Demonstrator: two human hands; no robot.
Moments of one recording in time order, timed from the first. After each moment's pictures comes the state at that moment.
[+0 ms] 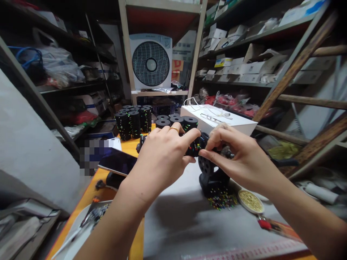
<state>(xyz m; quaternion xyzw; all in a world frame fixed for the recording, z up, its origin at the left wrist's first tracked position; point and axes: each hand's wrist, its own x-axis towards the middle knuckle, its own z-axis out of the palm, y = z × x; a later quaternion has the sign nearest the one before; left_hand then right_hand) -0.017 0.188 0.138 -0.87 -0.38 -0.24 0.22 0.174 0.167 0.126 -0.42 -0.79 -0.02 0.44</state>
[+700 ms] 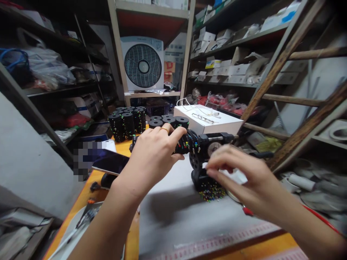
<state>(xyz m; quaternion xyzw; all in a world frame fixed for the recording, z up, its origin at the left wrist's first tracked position) -0.017 0.187 0.140 -0.87 -0.37 -0.24 0.21 0.199 0.122 0.099 -0.43 -0.82 -0.02 0.37</state>
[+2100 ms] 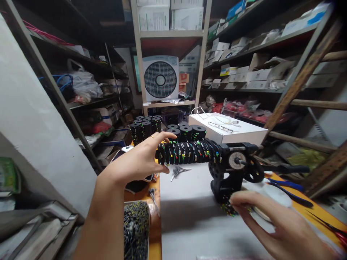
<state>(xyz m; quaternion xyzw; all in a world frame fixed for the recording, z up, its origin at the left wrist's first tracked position) -0.101 0.196 0.157 -0.87 -0.39 -0.24 -0.17 0.199 0.095 0.042 -0.44 -0.80 -0.12 0.38</state>
